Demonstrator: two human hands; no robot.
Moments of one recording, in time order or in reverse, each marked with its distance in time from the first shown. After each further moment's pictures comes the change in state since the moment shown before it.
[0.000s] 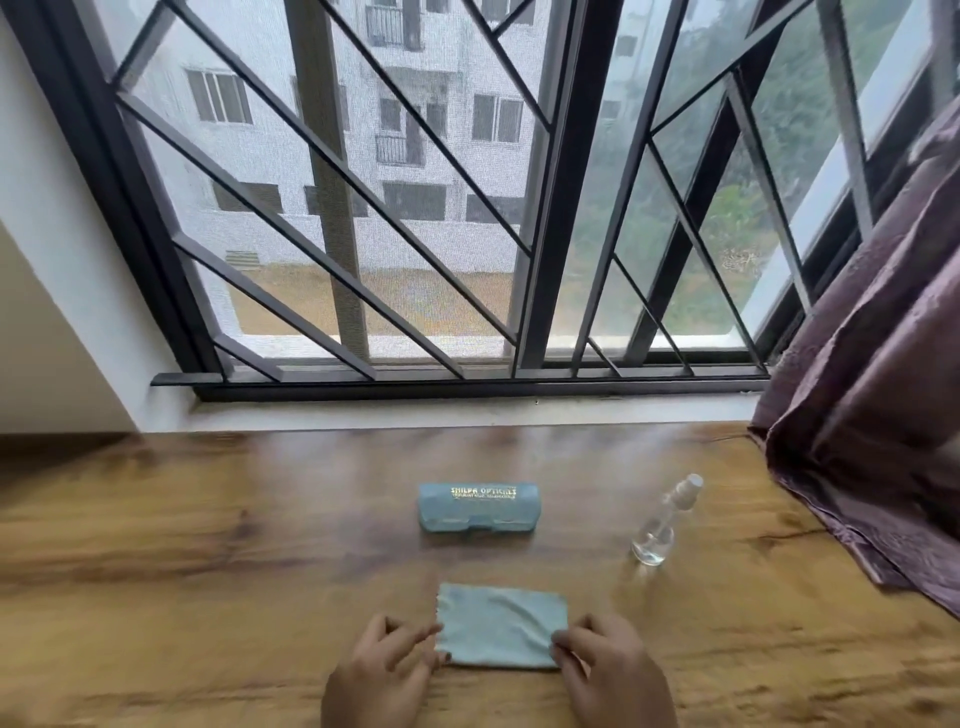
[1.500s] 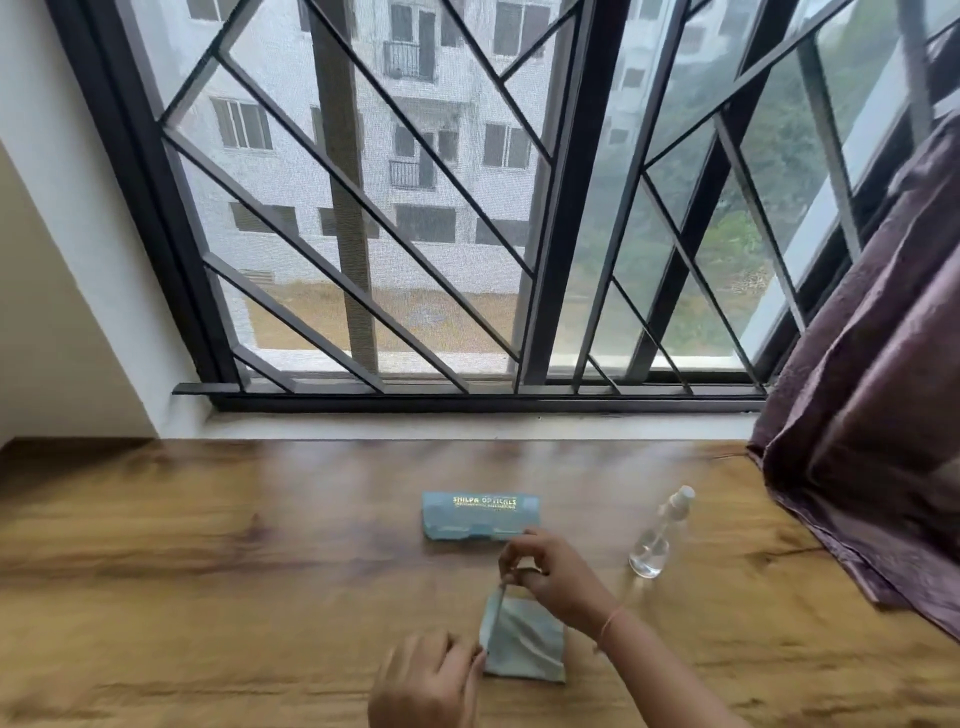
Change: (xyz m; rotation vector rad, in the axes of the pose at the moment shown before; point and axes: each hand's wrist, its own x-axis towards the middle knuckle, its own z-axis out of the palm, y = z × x) left_hand -0.014 0.017 0.033 0.478 0.450 0.603; right_hand 0.099 -0.021 0.010 0.401 -0.487 -0.008
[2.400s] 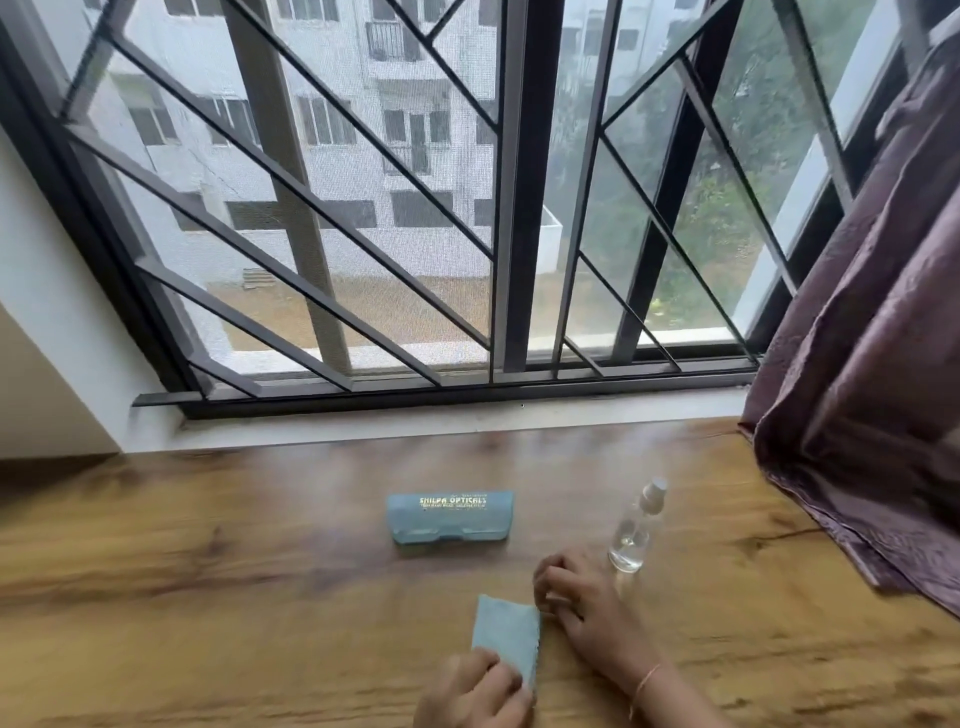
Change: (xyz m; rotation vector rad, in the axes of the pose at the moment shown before) left_hand 0.009 0.013 0.024 0.028 -0.459 0.825; right_hand -0.044 0.072 -0.018 -0.115 0.162 -0.108
